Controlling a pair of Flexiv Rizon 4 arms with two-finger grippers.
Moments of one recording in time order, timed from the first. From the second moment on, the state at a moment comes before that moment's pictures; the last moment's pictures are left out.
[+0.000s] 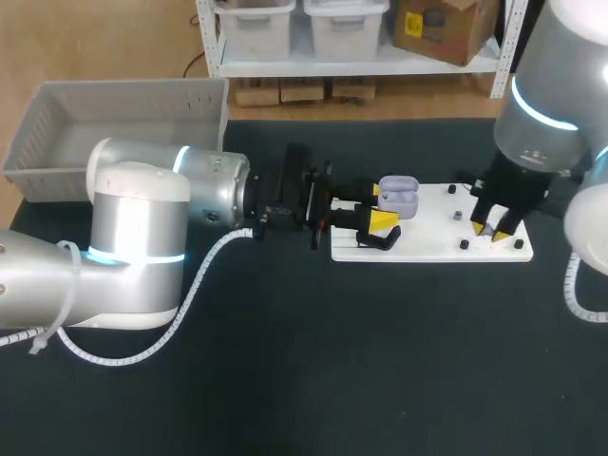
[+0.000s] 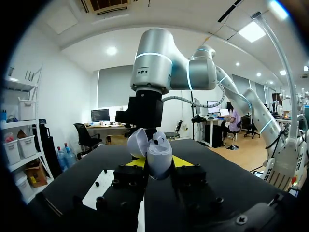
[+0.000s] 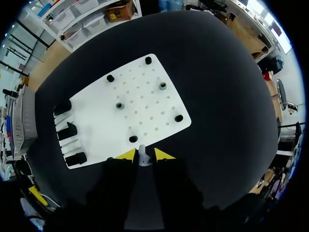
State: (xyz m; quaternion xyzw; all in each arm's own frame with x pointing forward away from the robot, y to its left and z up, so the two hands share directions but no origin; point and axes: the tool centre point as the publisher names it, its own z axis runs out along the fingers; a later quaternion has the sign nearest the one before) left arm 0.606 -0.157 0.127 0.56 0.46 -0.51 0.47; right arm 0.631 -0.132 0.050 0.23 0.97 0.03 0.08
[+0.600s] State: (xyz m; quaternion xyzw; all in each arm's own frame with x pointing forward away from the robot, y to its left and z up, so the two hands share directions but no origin) left arm 0.606 -0.157 0.127 0.56 0.46 -0.51 0.47; right arm 0.594 -0.136 0.125 0.16 0.98 -0.02 0.10
